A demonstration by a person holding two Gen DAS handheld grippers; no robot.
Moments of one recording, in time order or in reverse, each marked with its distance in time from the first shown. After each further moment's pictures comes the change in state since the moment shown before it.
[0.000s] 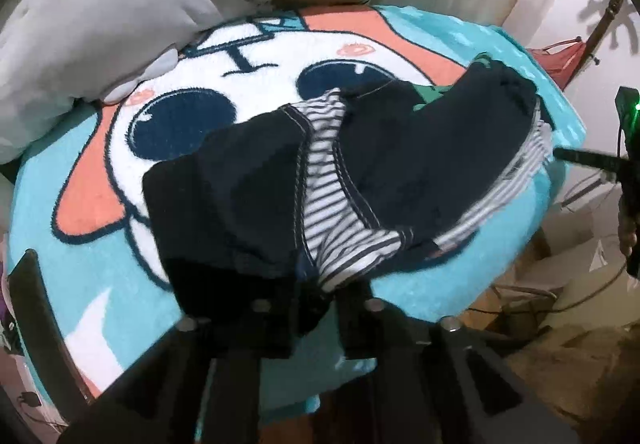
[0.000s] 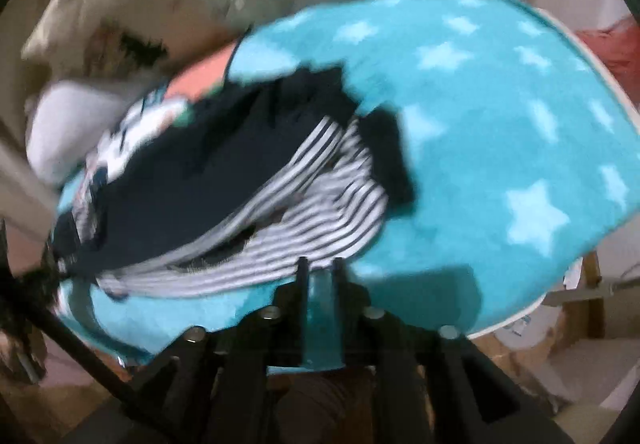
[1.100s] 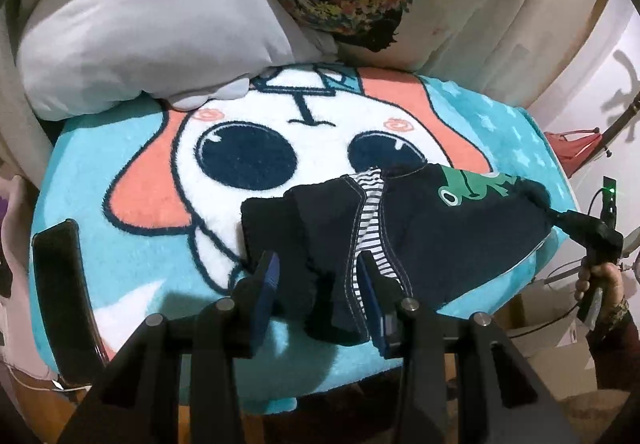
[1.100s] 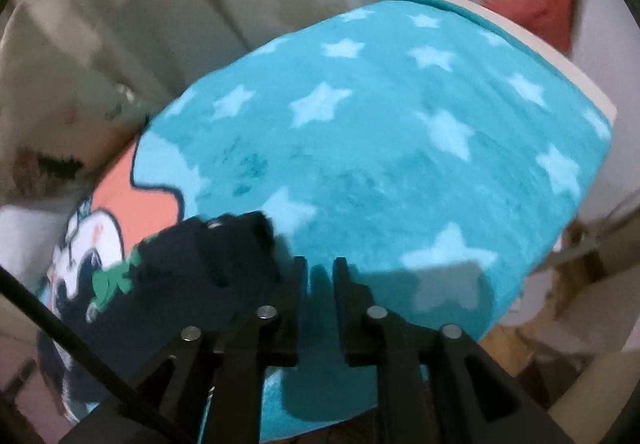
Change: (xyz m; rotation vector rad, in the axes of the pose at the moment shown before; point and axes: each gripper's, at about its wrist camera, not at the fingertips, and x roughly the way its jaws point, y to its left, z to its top) left arm -0.050 0.038 0.018 -0.245 -0.103 0.007; right arm 0.007 -0.065 0.032 0.306 -0.144 -0.083
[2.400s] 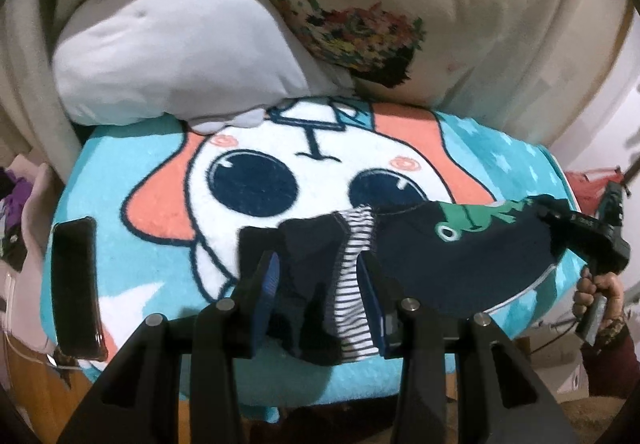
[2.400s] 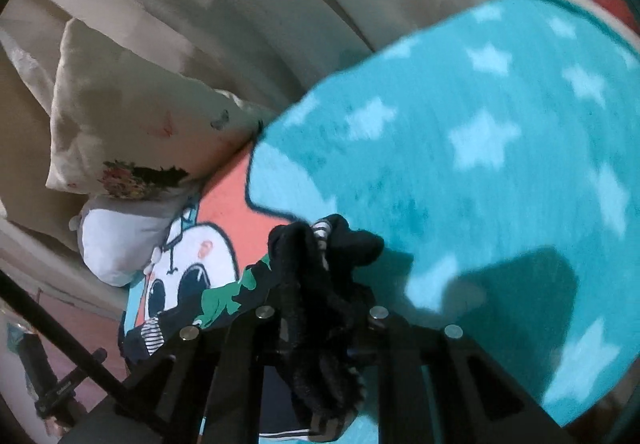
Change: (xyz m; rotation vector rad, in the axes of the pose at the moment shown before) left arm -0.014 -0.026 0.010 -0.117 -0.101 0.112; right arm 0.027 0.049 0.052 -0.106 0.066 0.400
